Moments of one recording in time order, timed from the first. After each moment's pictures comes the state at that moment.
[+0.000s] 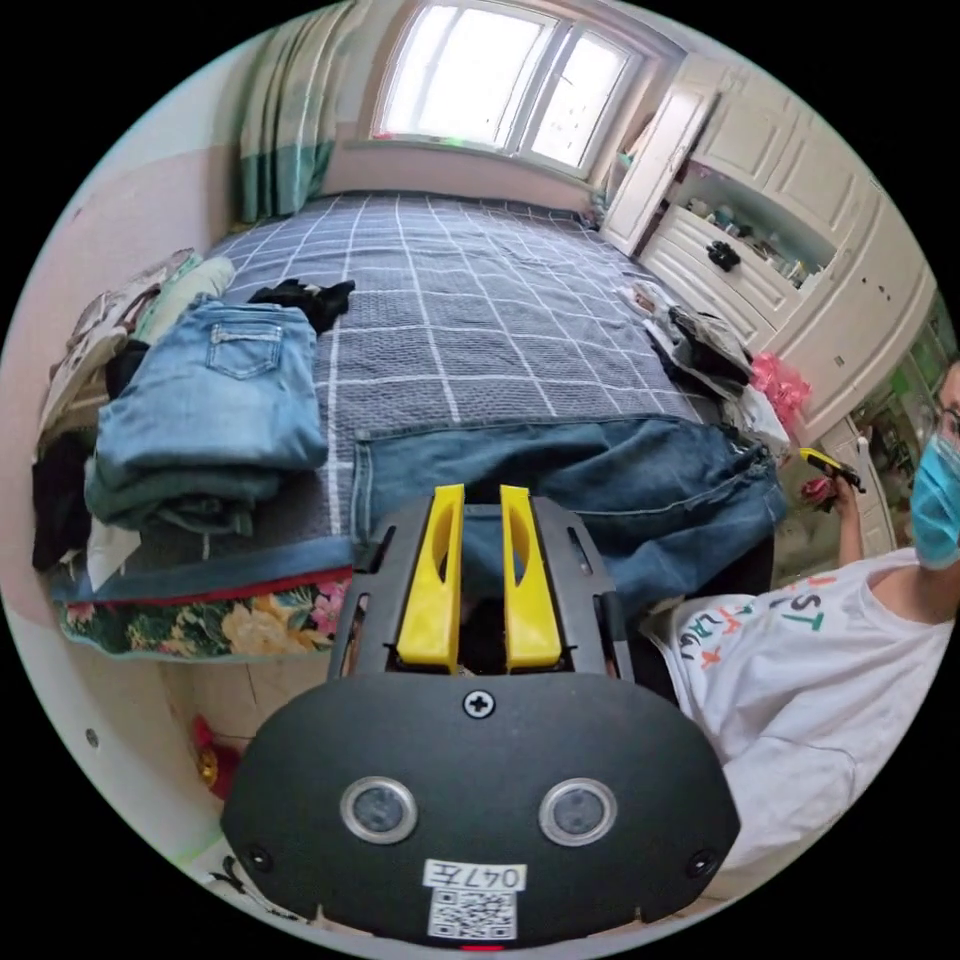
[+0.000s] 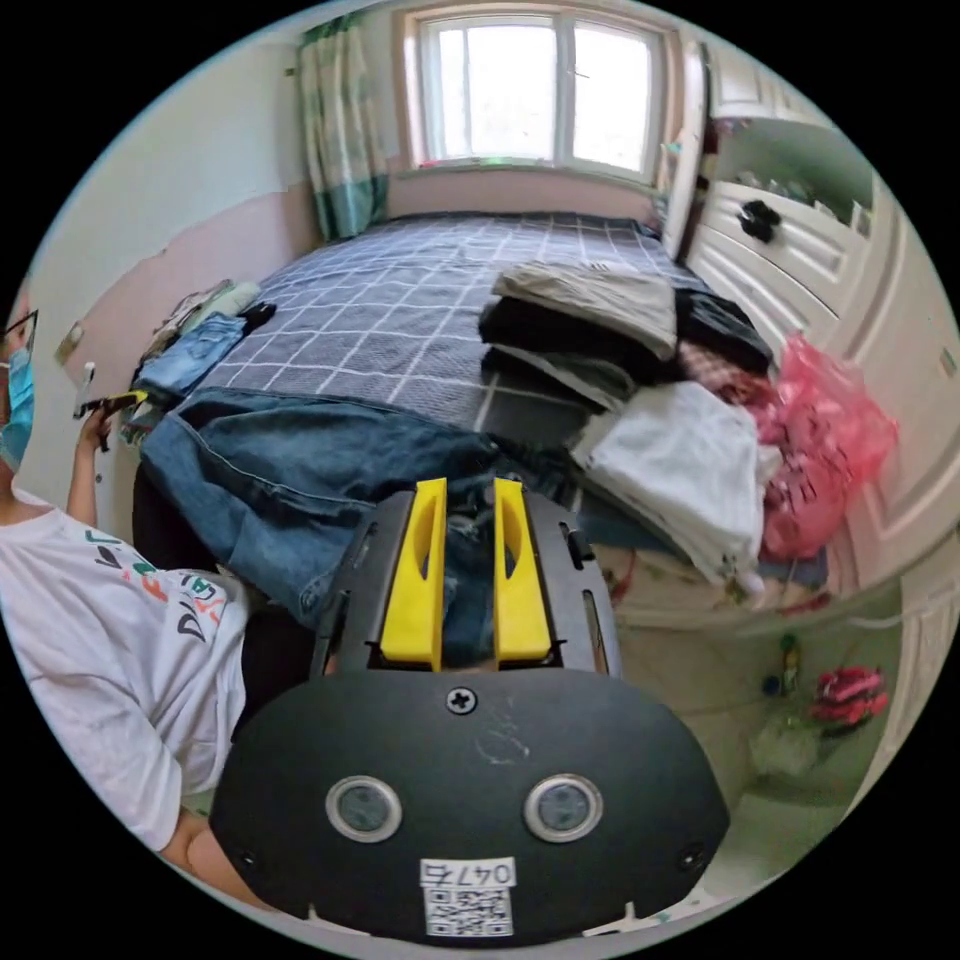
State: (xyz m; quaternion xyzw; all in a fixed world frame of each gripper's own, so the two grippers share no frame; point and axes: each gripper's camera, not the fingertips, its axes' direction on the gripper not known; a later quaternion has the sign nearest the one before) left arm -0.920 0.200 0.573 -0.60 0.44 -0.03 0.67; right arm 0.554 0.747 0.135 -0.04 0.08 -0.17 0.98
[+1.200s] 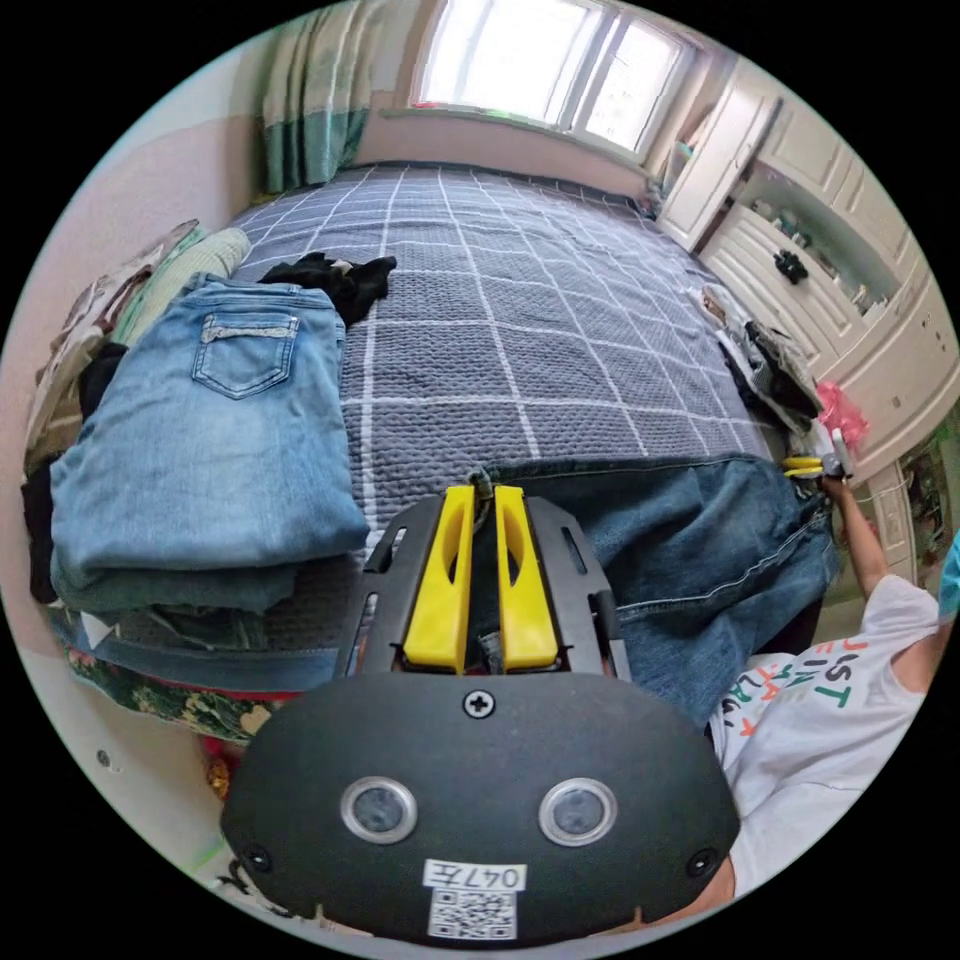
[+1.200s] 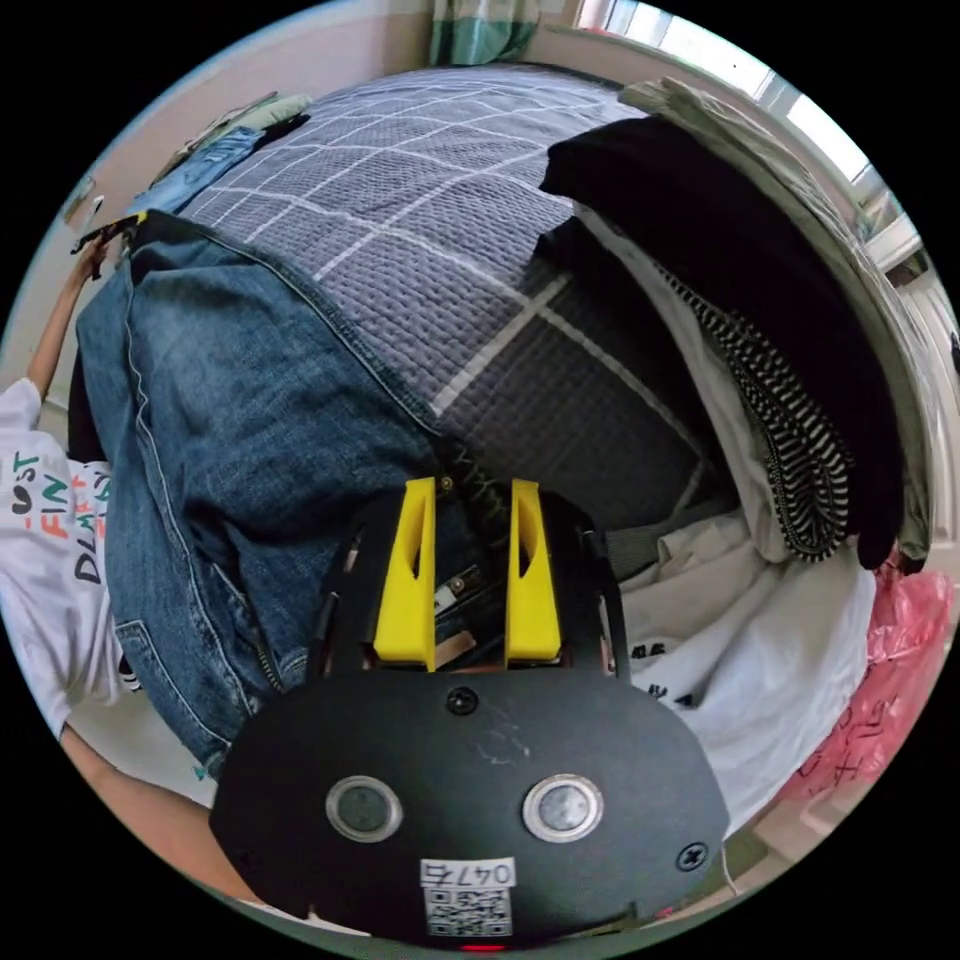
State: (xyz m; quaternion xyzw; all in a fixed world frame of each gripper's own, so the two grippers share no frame) left arm -0.907 0.257 0.687 -0.63 0.39 -0.03 0.67; right arm 0.497 0.601 0.464 -0.26 0.07 -0.36 0.89
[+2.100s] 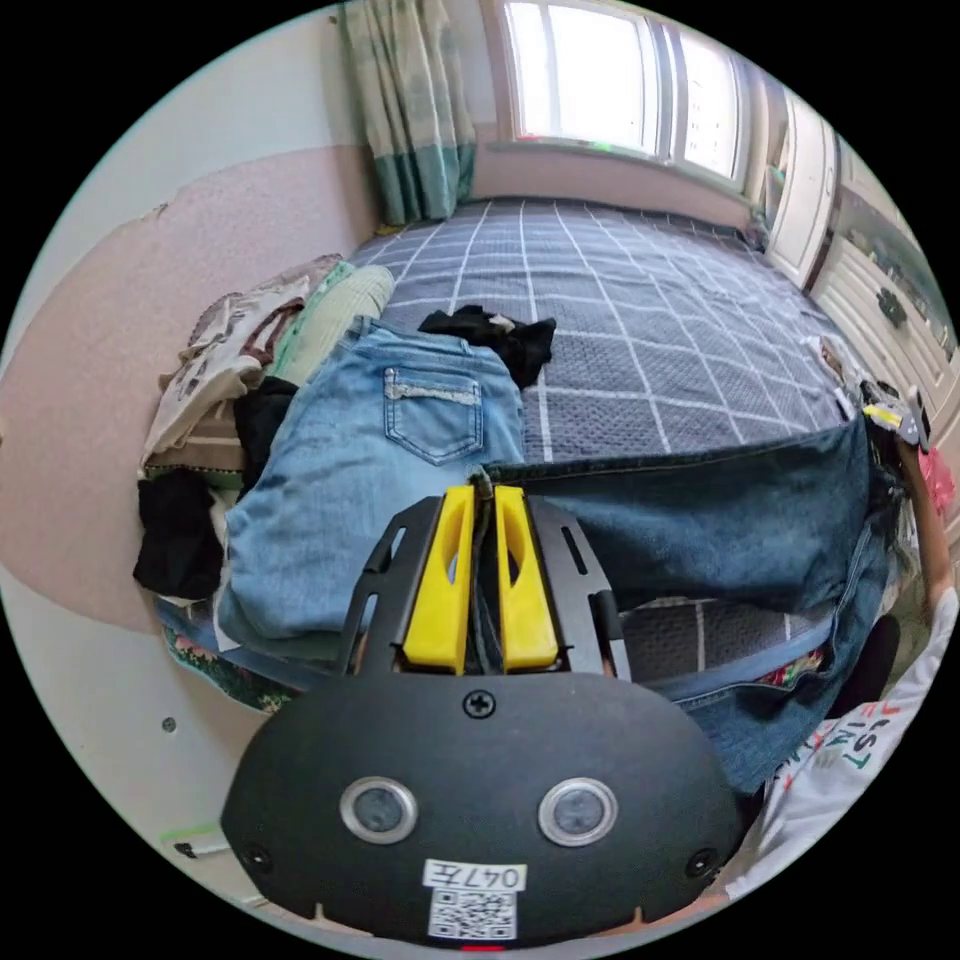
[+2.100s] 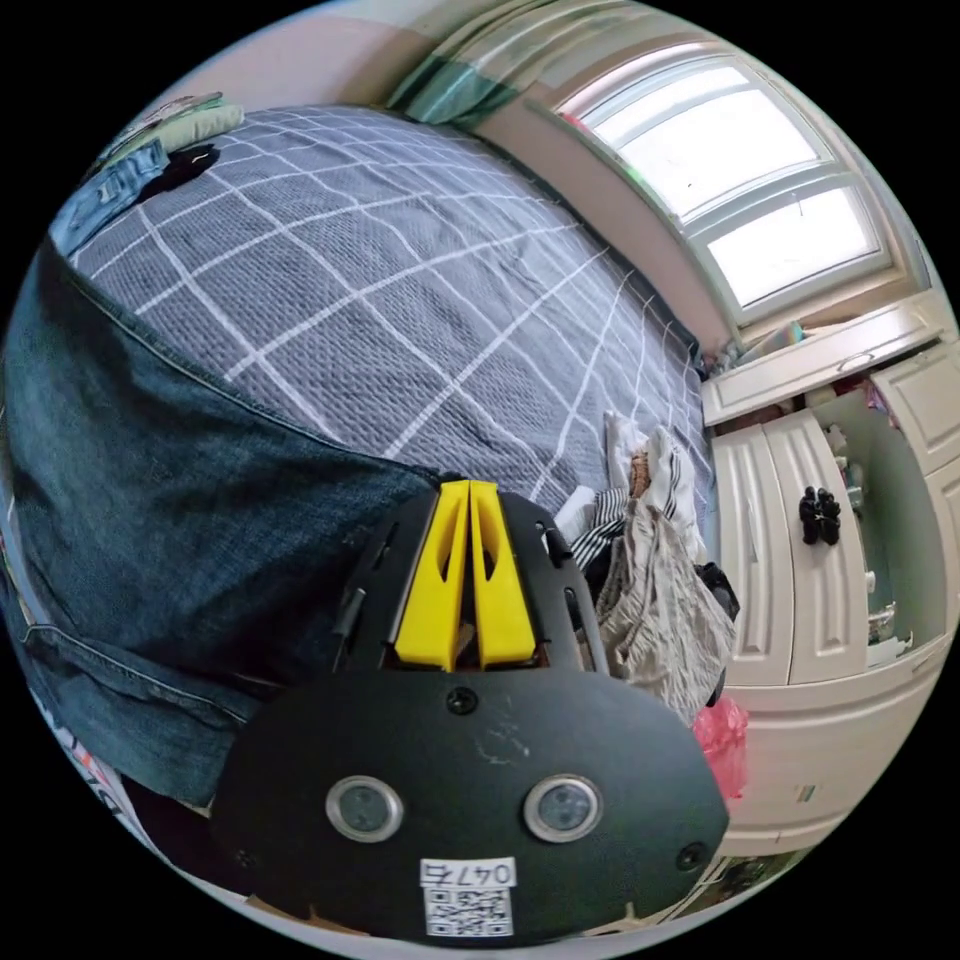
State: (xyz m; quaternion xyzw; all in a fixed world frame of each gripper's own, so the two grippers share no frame) left arm -0.994 0.239 0.766 -0.63 0.25 0.04 0.74; right arm 0.240 0.463 0.571 -0.07 0.27 -0.42 0.86
